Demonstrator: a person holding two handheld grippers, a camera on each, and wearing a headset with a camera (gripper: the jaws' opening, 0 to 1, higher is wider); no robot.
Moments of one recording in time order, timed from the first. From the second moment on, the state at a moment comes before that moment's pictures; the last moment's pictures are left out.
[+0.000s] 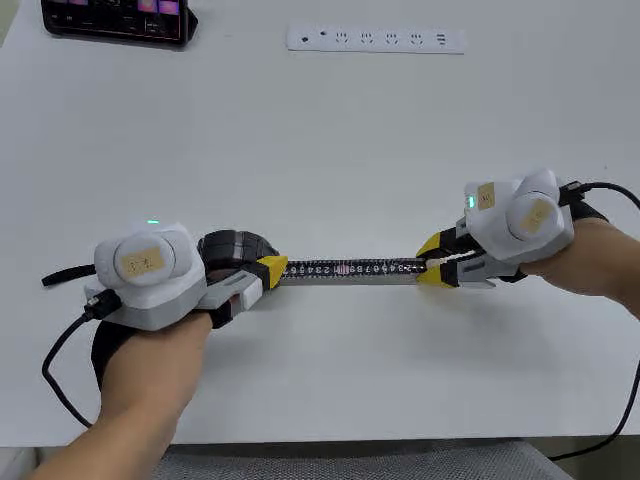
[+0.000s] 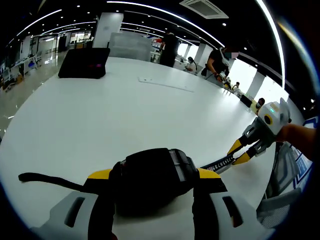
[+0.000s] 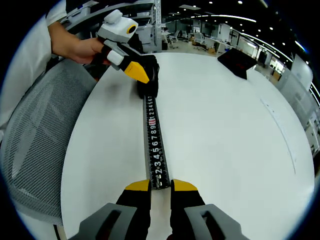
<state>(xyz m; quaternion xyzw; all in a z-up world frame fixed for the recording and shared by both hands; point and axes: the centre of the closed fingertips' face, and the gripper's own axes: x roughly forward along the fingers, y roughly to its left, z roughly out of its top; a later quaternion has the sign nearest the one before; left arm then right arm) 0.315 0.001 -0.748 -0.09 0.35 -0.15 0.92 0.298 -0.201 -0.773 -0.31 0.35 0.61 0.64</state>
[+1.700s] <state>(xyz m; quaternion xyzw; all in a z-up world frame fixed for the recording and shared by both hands) 0.314 0.001 -0.748 -0.10 0.35 -0.16 0.92 0.296 -0.138 -0.777 -0.28 0.34 0.63 0.64</state>
